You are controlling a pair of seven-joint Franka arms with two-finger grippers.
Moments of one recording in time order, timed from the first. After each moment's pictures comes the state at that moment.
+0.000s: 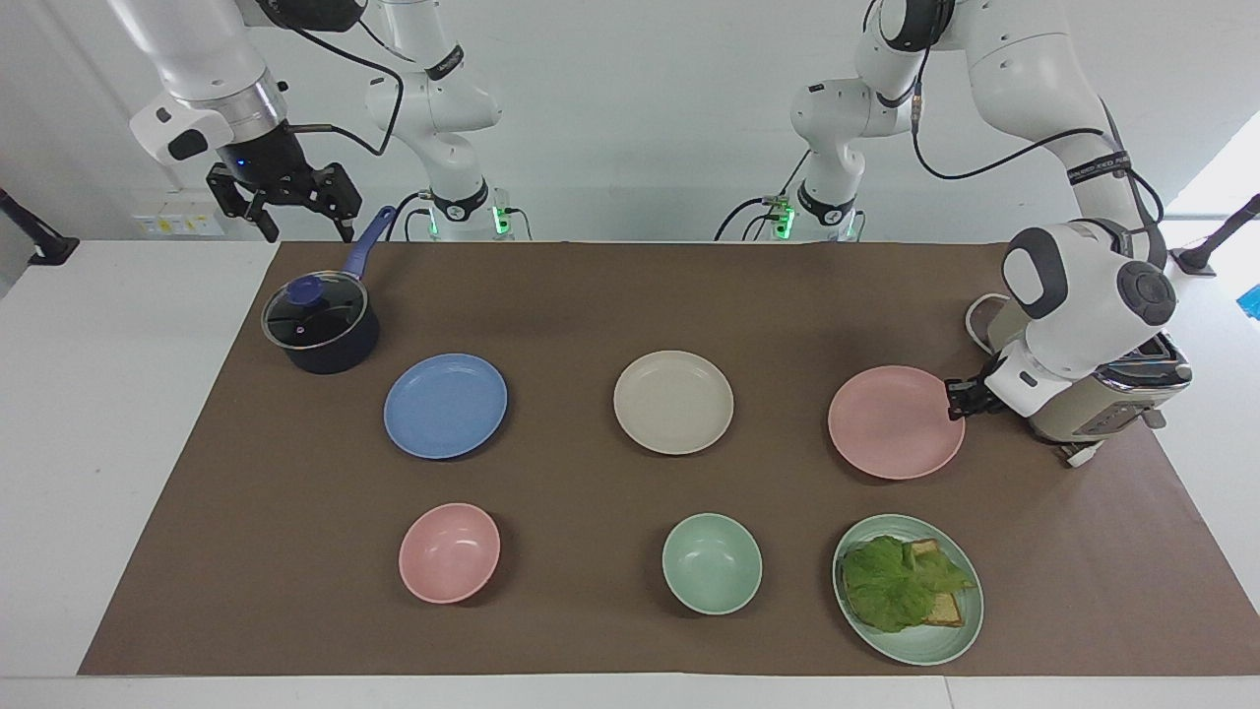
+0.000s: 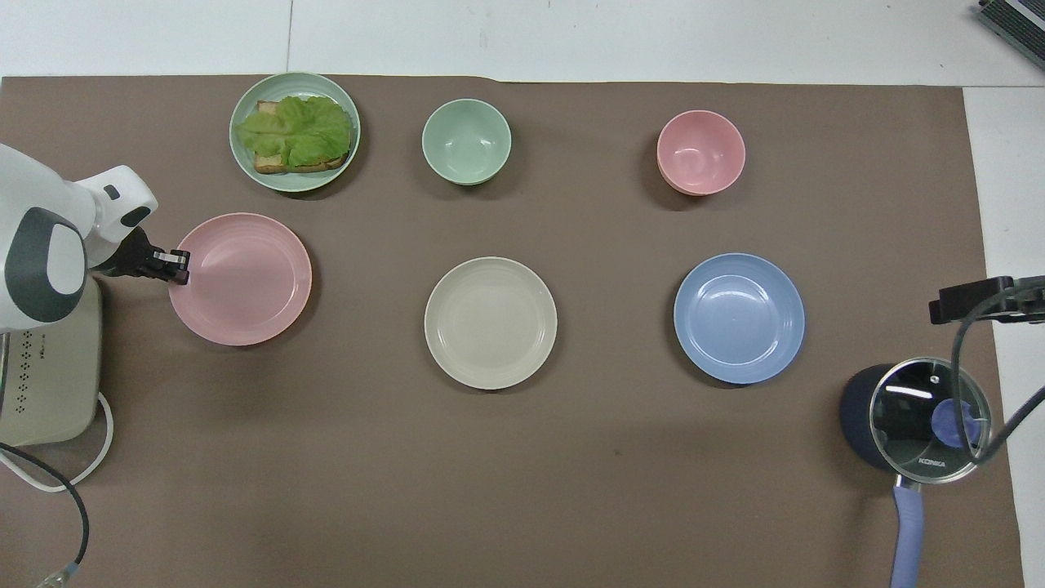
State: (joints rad) left arm 0.04 0.29 0.01 -1.77 -0.11 1.89 0.23; right arm 0.08 -0.11 -0.13 -1.66 -0.02 1.53 -0.03
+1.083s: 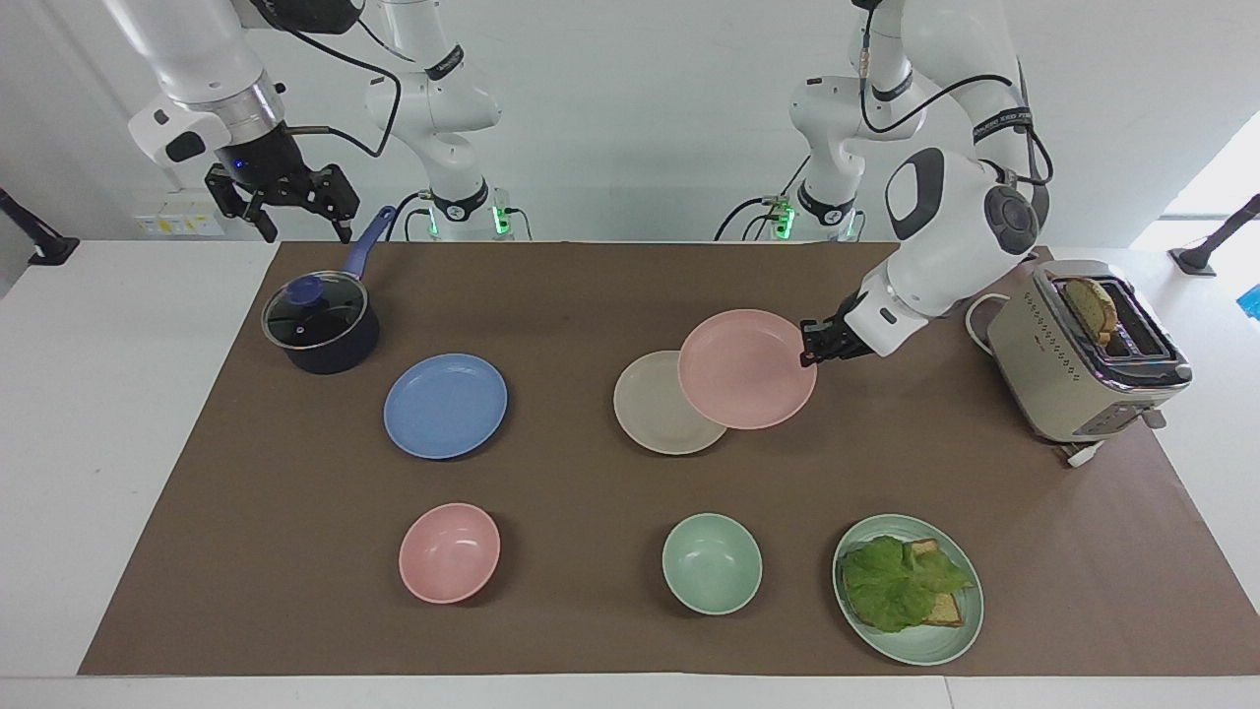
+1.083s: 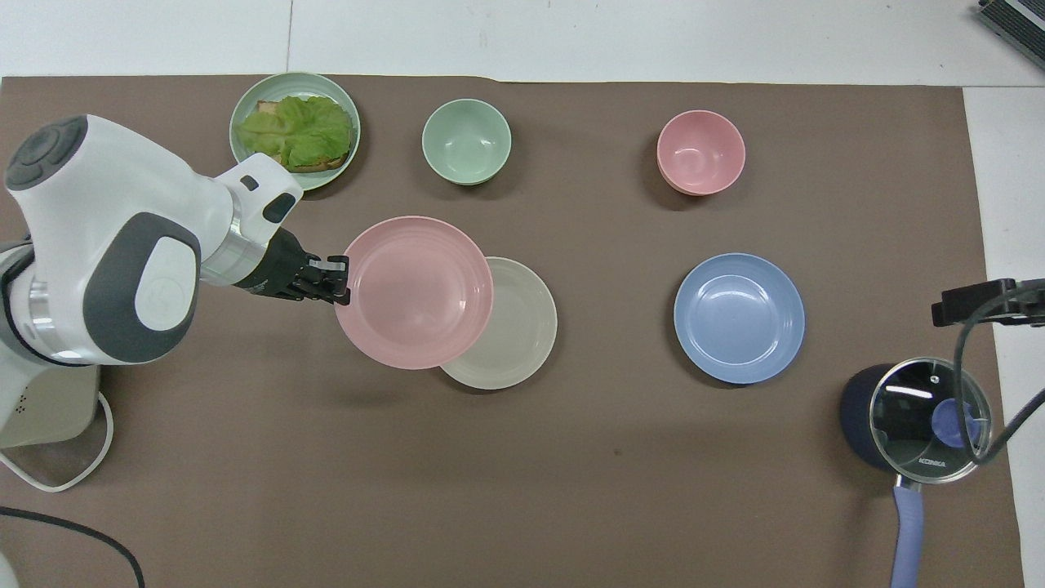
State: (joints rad) left arm -0.23 0.16 -0.05 -1.84 -0.37 1.91 -0.12; right arm 0.07 -0.11 -0.13 -1.67 -0.02 1.53 -0.03
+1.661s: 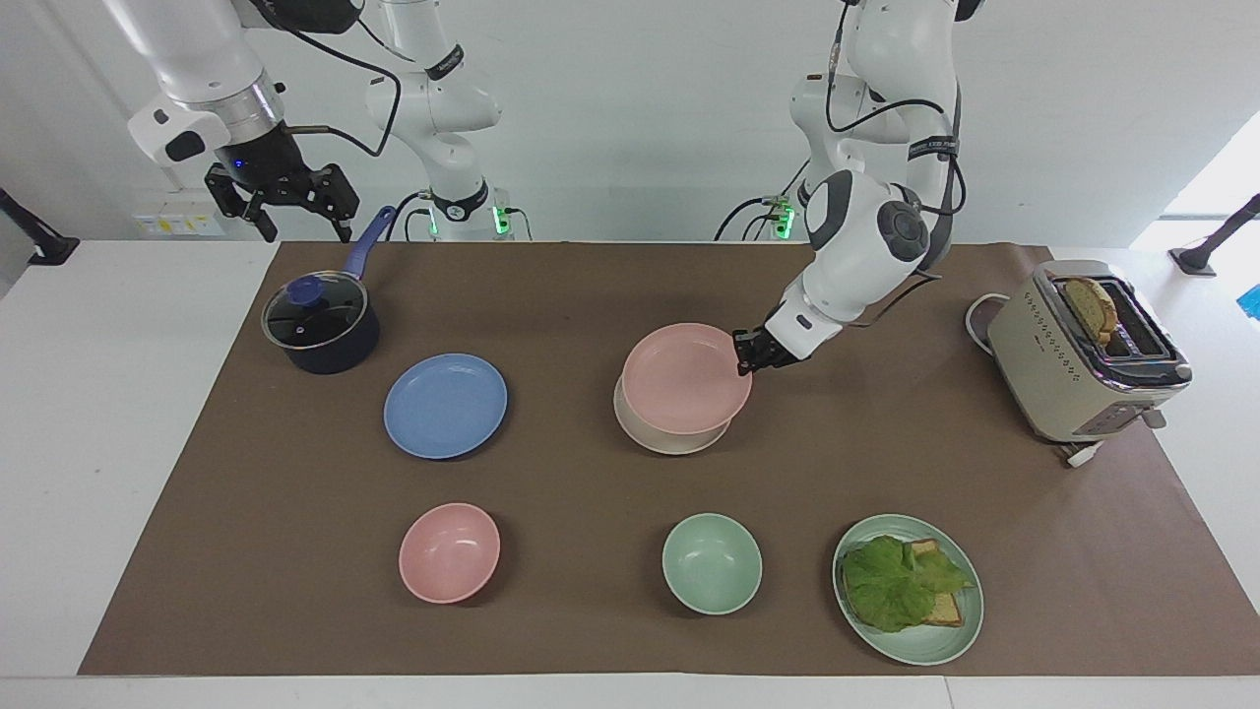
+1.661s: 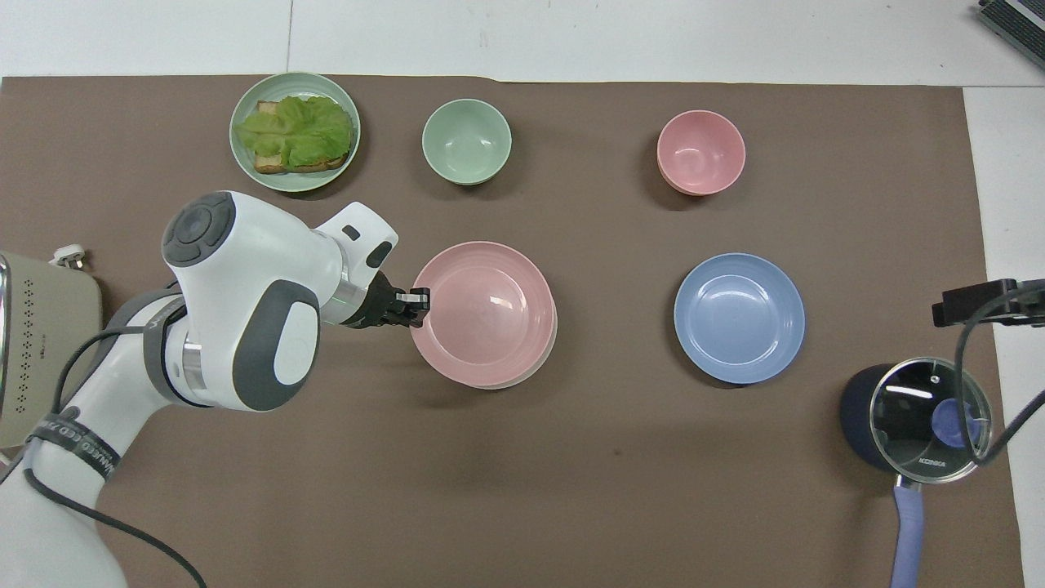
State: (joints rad) left arm -0.38 0.18 -0.05 -1.98 -0.41 2.14 -0.20; right arm 0.07 -0.11 -0.13 -1.67 -0.02 1.53 -0.03
